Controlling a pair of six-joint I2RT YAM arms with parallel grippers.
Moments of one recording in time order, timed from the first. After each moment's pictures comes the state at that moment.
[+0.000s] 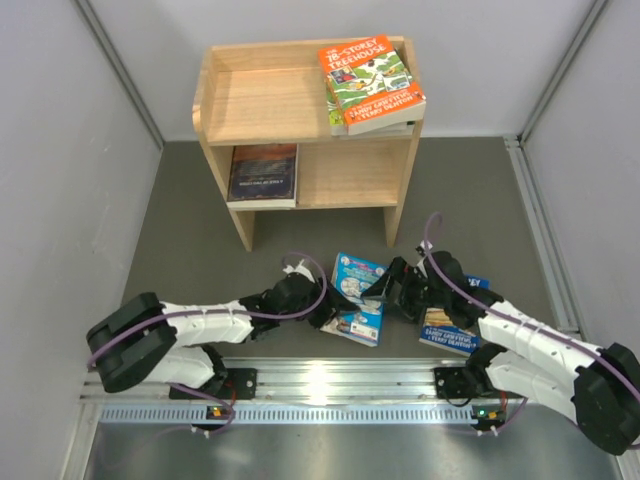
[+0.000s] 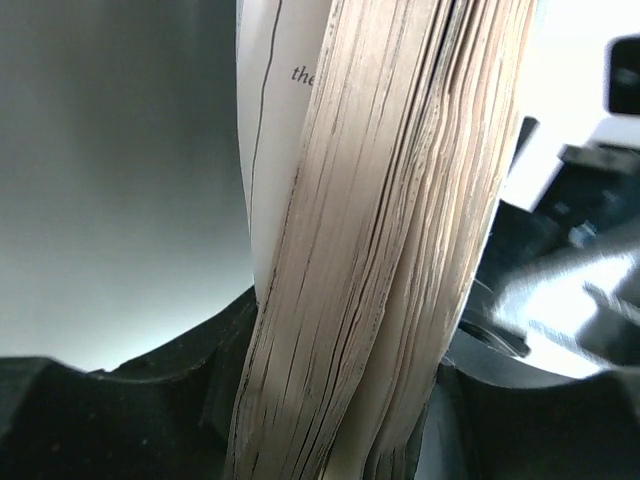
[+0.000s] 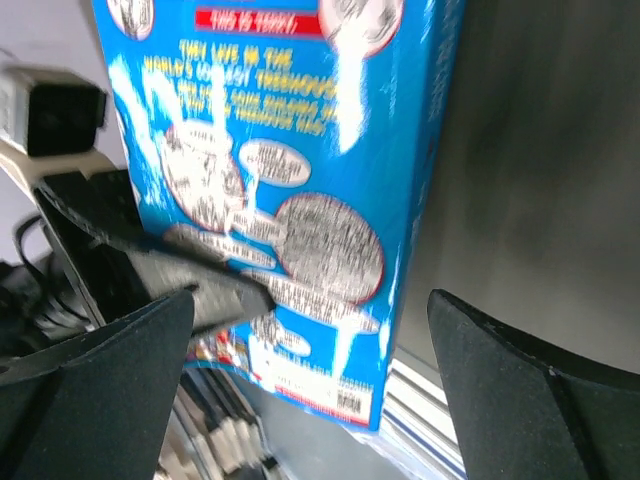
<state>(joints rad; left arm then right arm) -0.98 1.34 0.40 0.37 0.12 -1.47 0.63 0.96 0.37 -0.12 -0.36 1.11</state>
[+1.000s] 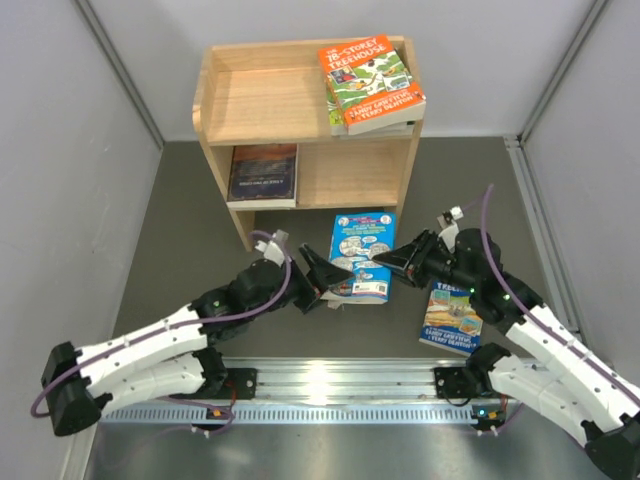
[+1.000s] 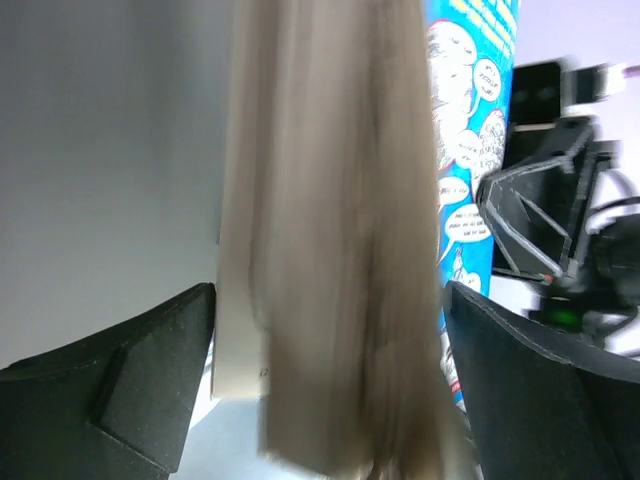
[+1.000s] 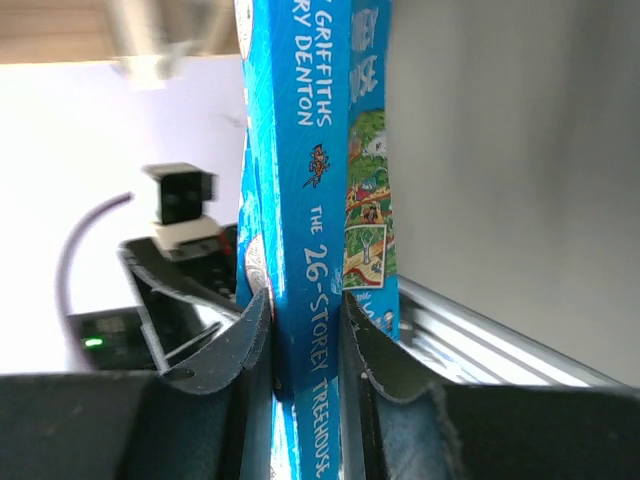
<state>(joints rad) -1.00 0.93 0.62 -0.06 -0.04 -1.39 0.59 0.75 0.65 -0.28 -0.30 1.30</state>
